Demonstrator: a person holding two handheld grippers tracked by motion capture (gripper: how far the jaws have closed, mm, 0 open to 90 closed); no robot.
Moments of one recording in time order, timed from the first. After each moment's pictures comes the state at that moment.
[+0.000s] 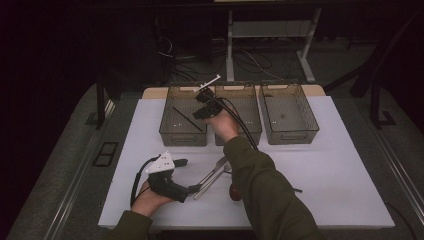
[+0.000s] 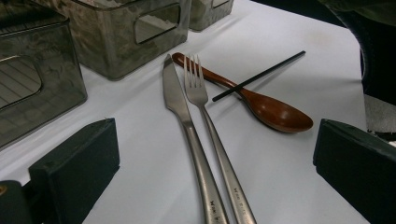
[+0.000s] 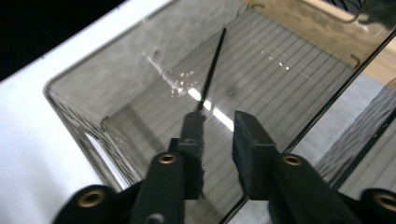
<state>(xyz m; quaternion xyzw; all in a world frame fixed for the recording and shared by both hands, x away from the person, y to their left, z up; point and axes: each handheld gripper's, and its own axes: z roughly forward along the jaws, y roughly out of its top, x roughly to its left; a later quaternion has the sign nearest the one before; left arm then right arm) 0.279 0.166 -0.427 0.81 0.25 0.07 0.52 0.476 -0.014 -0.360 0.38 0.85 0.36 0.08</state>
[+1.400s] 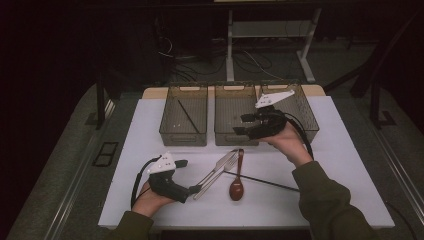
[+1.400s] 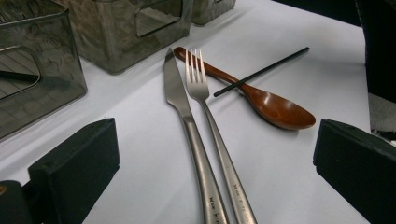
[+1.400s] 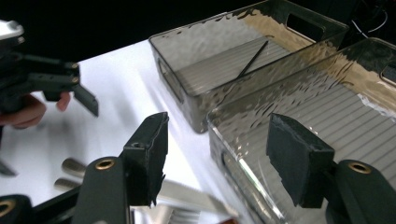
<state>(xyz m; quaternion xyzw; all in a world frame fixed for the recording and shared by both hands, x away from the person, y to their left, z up) 0.278 0.164 -0.429 0.82 0.26 0.07 0.51 0.389 -0.172 -0.340 0.26 0.84 0.48 0.07</state>
